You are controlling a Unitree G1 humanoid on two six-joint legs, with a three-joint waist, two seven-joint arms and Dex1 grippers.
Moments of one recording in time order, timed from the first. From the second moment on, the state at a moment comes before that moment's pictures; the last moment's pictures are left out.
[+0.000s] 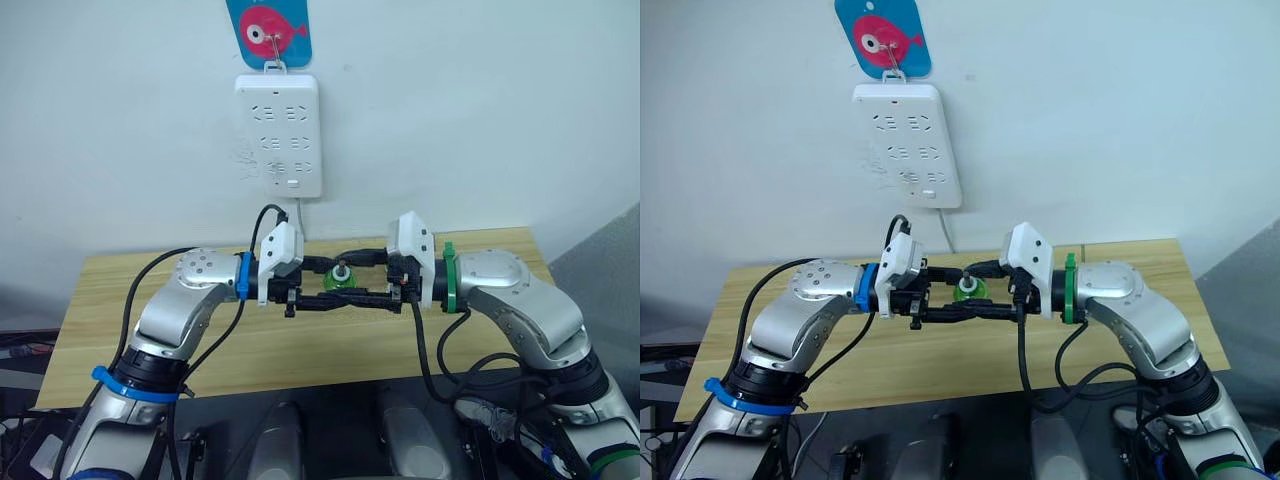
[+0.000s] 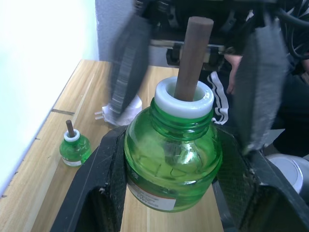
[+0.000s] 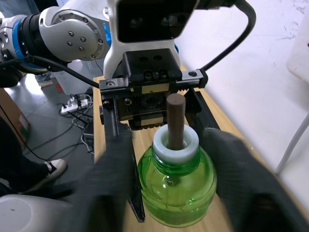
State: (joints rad) left arm -0.47 0.57 -0.17 -0.15 -0.44 0.39 -1.20; right arm -0.52 -0.53 0.26 -0.43 0.47 0.63 0.88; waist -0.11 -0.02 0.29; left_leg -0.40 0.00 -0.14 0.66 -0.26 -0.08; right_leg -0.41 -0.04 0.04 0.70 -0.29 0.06
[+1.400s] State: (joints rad) left arm -0.55 0.19 0.25 -0.17 -1.33 1.05 -0.41; right arm -0.53 -0.21 -0.29 -0.33 1.49 1.01 0.05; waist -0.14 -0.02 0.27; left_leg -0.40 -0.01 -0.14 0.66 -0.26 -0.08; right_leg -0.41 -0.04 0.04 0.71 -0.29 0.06
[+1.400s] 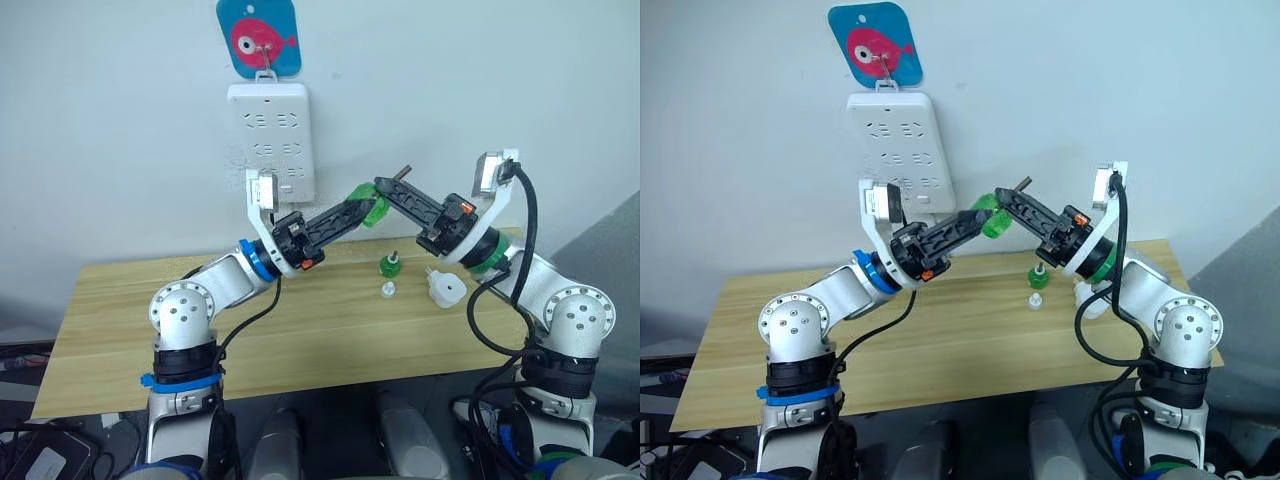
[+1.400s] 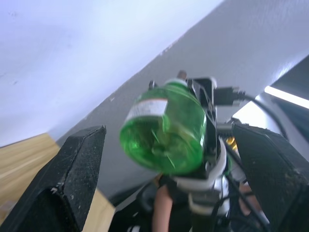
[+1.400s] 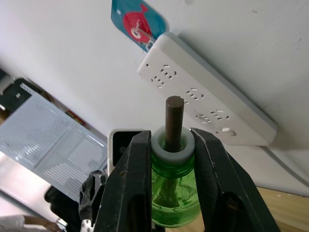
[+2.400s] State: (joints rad) left arm -0.55 0.17 0.21 -0.16 -1.53 0.99 -0.25; right arm -0.50 -0.26 -0.15 -0.33 1.72 0.82 -0.11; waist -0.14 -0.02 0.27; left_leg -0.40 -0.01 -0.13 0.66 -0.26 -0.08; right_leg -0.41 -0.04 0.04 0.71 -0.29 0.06
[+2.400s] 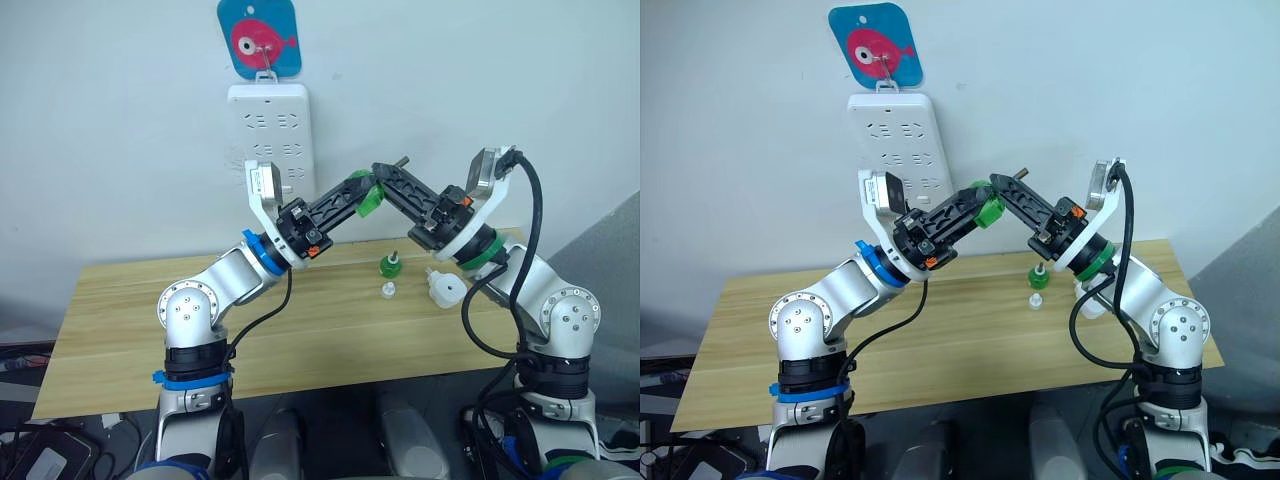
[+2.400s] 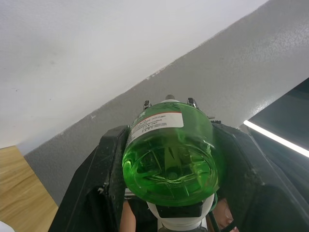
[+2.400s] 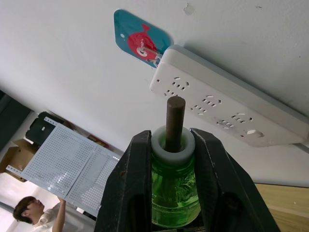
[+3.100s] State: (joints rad) left arm -0.38 0.52 0.06 -0.21 -1.10 0.86 -0.55; right arm -0.42 -0.86 -0.05 -0.34 1.11 0.84 -0.01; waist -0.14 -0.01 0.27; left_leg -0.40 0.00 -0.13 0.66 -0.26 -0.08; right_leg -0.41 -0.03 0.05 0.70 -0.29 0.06
